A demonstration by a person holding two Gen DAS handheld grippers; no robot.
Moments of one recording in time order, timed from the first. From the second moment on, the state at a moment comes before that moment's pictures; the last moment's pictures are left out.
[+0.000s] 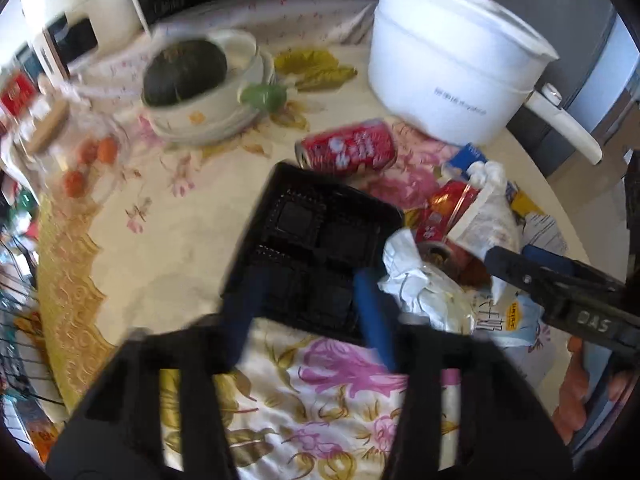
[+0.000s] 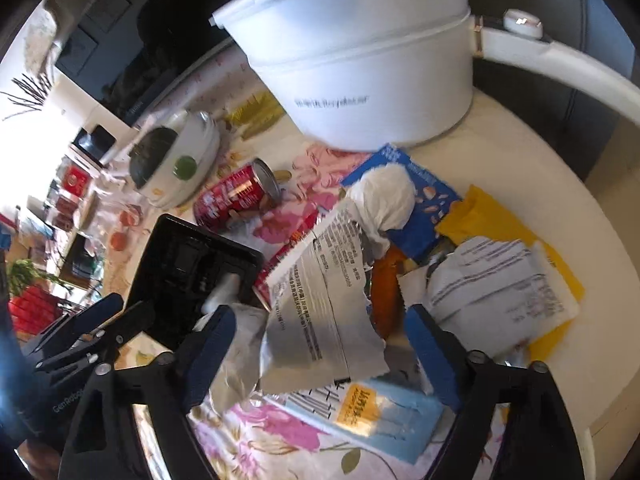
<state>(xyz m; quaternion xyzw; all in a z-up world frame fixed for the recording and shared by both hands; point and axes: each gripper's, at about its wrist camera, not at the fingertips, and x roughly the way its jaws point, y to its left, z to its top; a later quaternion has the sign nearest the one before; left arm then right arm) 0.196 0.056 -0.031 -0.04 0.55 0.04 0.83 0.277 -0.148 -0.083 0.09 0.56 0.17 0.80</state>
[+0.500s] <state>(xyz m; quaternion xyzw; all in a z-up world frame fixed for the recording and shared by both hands) 0.217 0.127 -0.076 -0.11 0.57 0.08 0.81 0.257 -0.153 -0.058 0.15 0.53 0.23 0.80</state>
